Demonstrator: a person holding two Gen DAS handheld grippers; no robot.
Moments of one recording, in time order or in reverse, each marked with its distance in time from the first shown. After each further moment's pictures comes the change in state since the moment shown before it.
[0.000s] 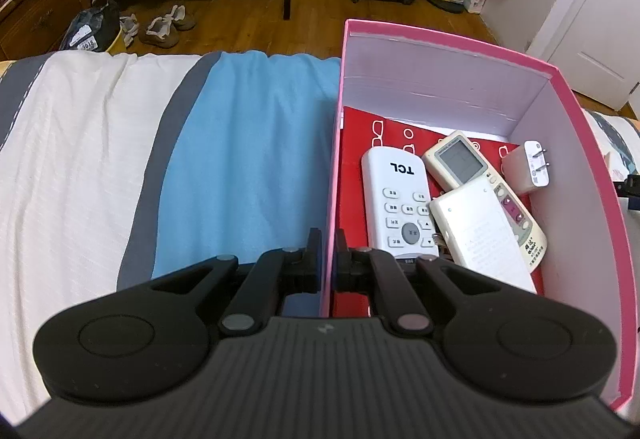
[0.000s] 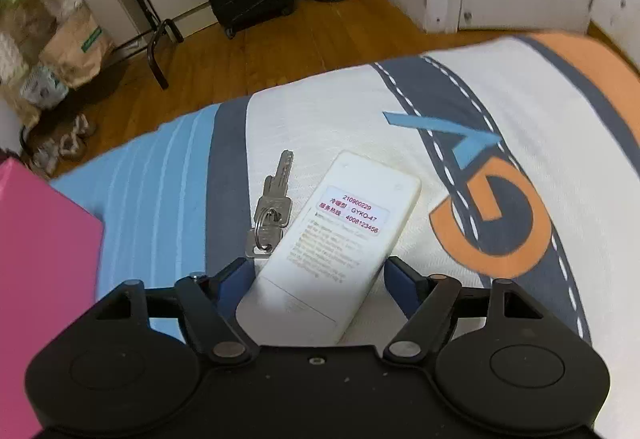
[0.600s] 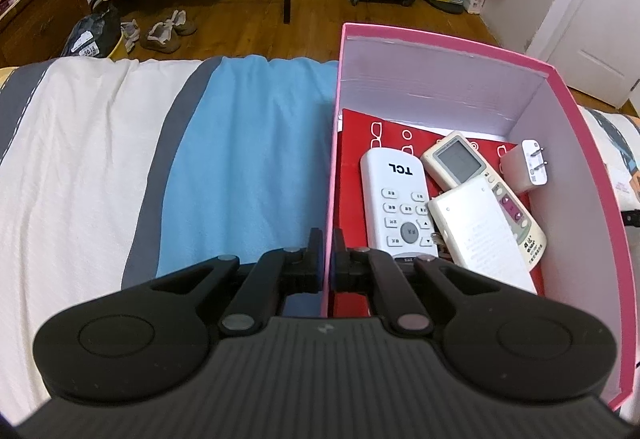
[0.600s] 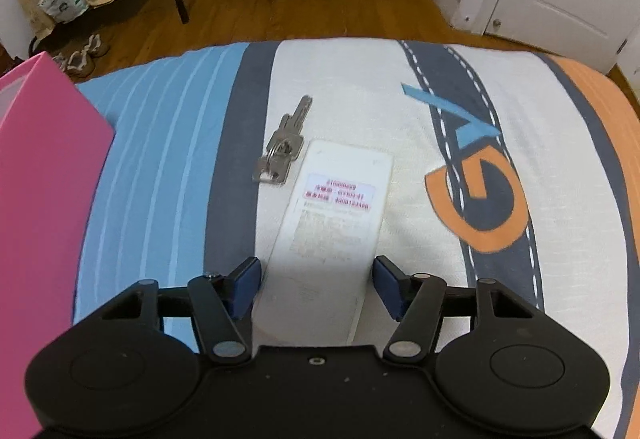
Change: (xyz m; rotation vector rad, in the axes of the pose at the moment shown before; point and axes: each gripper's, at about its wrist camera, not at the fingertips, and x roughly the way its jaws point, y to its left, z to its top) left arm -0.004 -0.002 0.001 0.002 -0.005 0.005; right arm -0.025 0.011 -0.015 -0.203 0.104 -0.051
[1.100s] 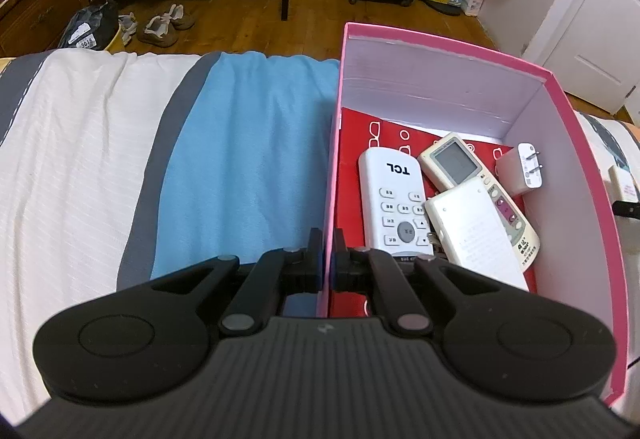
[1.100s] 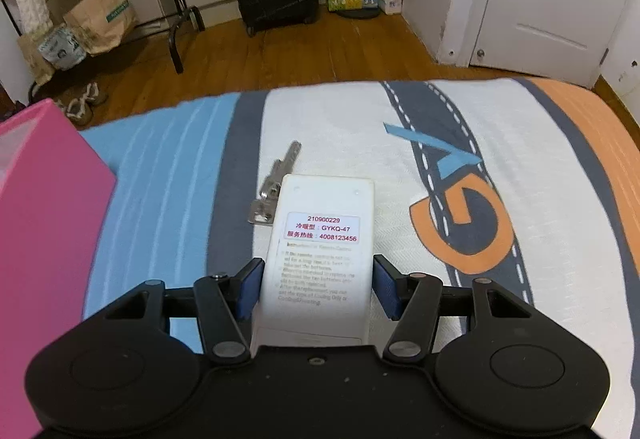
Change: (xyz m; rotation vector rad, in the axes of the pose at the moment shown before) left arm -0.001 0.004 0.000 -0.020 0.007 -0.026; right arm -0.021 -0.004 -0.008 0.057 -0.146 0.006
